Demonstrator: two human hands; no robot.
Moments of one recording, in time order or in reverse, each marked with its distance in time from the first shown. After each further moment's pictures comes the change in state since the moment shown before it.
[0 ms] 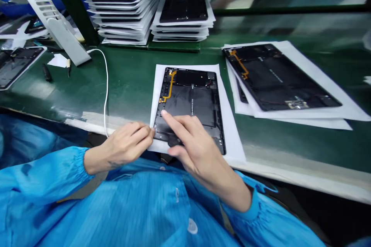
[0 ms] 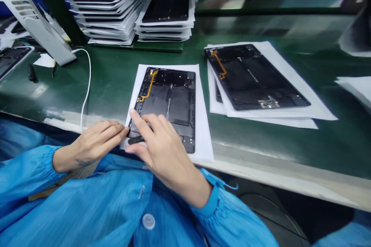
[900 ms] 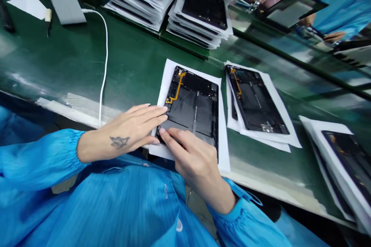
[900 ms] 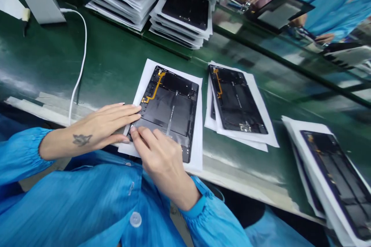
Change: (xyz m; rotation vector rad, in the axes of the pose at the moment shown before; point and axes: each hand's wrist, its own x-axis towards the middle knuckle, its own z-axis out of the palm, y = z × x) left_hand 0.001 -0.016 0.032 -0.389 -0.027 -0.243; right_hand 0.003 -0.001 0.004 -0.328 -0.183 -0.148
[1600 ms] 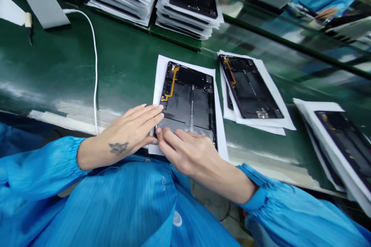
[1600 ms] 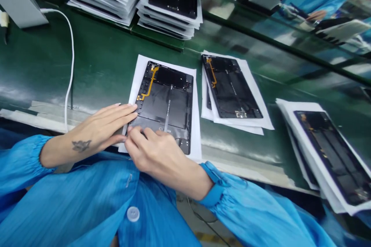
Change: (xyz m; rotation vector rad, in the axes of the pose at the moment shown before) left_hand 0.000 0.001 0.005 -0.016 0.022 -0.007; right_hand 0.019 0.001 -0.019 -0.177 -0.173 -0.212
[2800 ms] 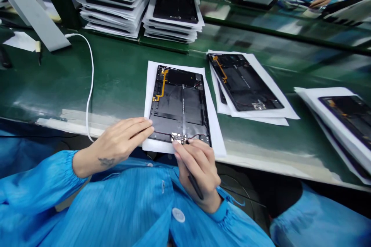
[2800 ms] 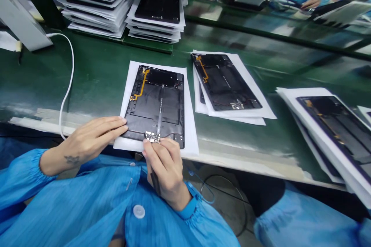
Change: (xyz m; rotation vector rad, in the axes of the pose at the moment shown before) left_hand -0.016 0.010 -0.006 0.112 0.122 0.131; right_hand -0.057 -0.054 0.045 0.303 0.640 0.564
